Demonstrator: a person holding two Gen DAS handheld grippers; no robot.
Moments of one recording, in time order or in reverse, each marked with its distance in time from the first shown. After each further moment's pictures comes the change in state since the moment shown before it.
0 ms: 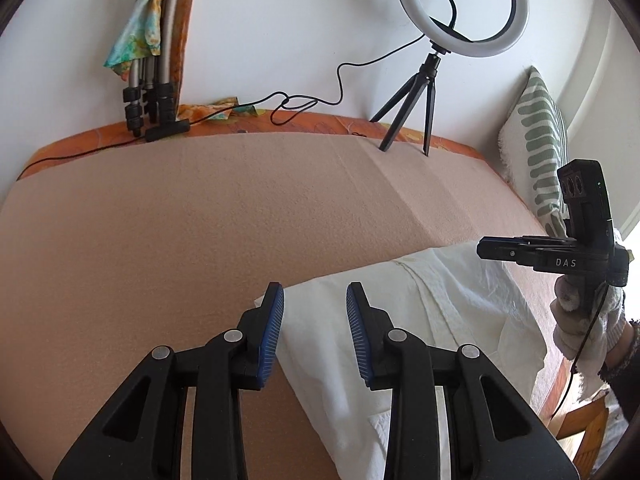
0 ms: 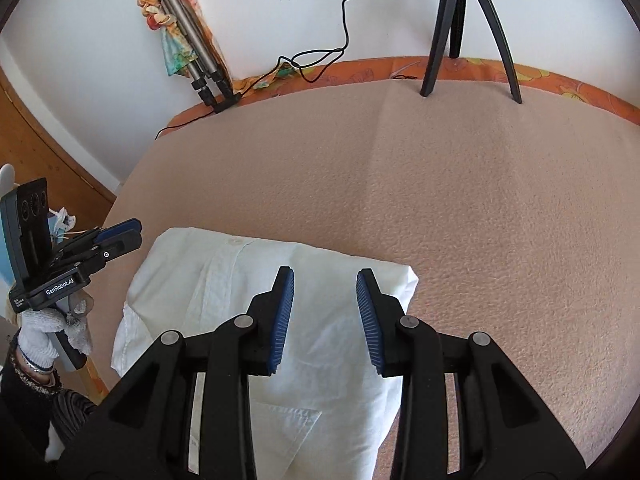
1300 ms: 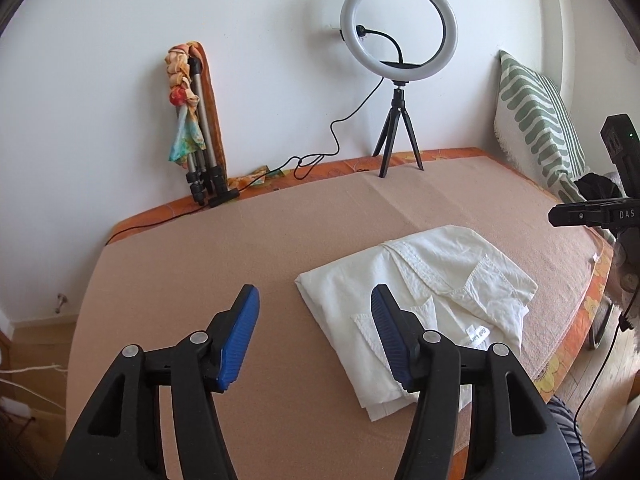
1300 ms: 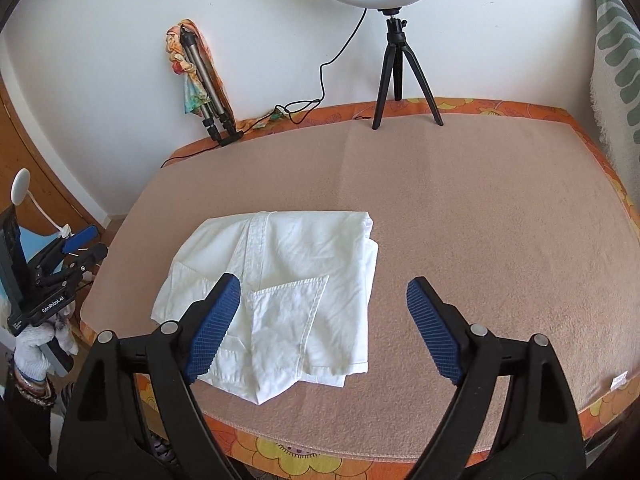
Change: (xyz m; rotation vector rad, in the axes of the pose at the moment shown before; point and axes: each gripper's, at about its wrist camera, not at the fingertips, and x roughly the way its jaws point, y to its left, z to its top) left arm -0.119 -0.055 -0.049 0.195 -0.179 0.219; right arm -0.142 0.034 -0.073 0.035 -0.161 -0.122
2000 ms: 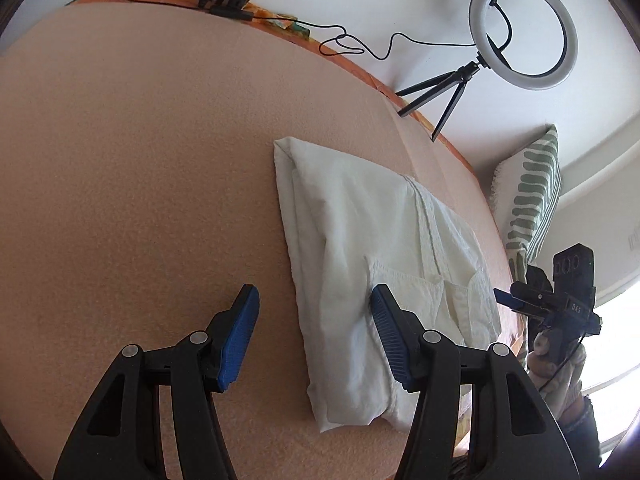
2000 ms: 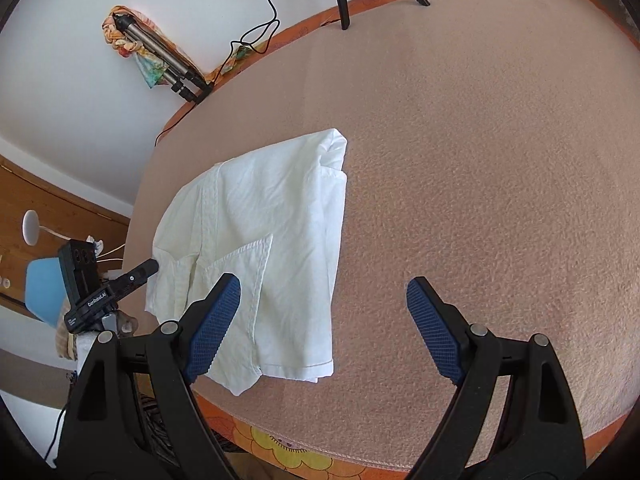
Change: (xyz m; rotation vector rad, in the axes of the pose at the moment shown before) left arm 0.106 0.042 -0.069 -0.597 0.309 -0.344; right arm 0.082 -0.066 -0.011 0.228 0.284 0.217
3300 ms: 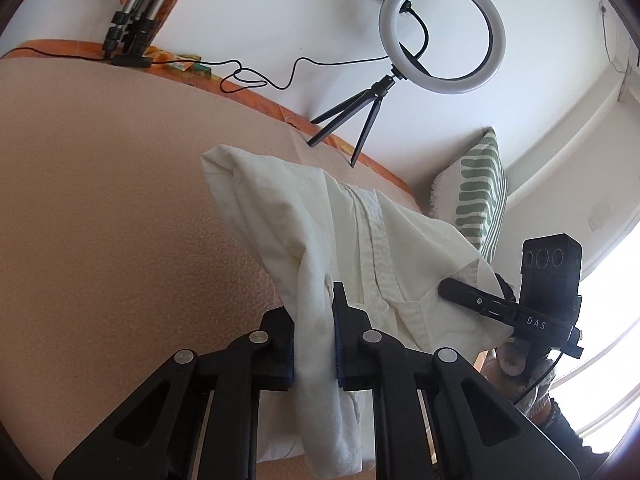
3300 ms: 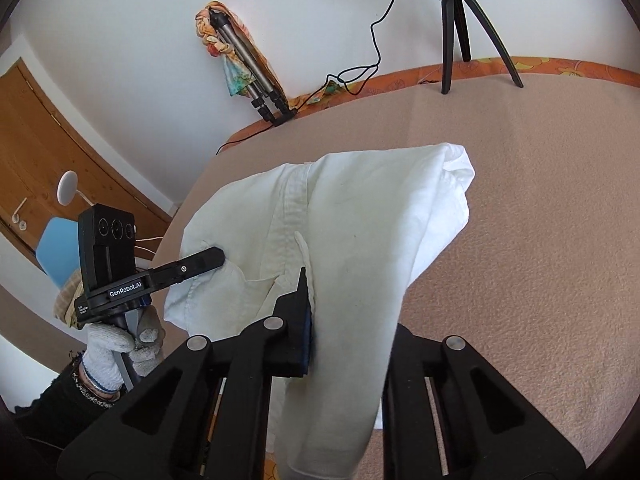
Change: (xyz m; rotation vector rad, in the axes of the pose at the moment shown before) left arm 0.013 -0.078 0.023 0.143 -0.118 -0.177; right arm -0.027 0.064 0.010 -0.247 -0.181 0.098
